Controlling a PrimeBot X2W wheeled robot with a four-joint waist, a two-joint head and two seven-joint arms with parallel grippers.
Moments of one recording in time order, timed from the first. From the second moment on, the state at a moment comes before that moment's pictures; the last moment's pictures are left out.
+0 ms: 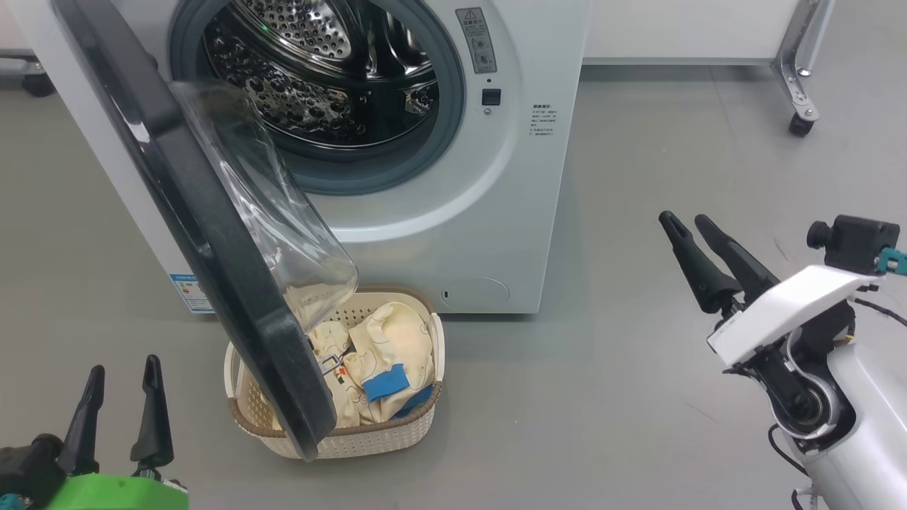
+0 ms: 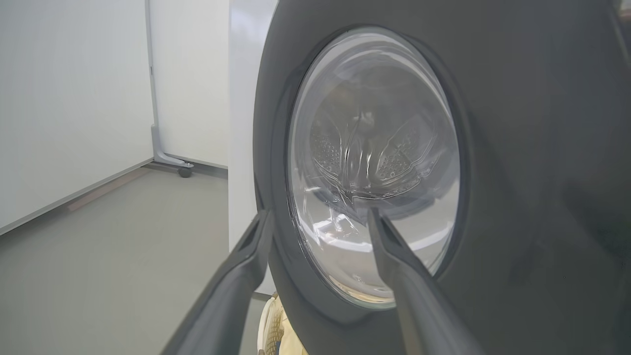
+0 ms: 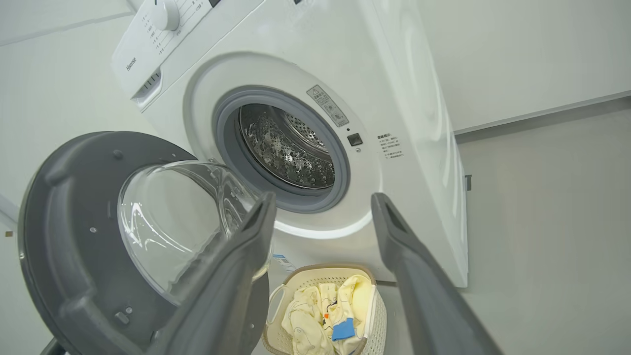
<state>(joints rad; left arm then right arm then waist) -0.04 0.21 -0.10 0.16 -0.45 -0.12 -0.25 -0.29 -0.37 0.40 0.07 1.05 0.12 0.06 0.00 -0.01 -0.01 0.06</state>
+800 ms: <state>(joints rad) -0.04 0.19 -0.10 0.15 -0.45 -0.12 -0.25 -0.17 -0.41 0.43 0.24 0.77 0.11 -0.22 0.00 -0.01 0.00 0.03</state>
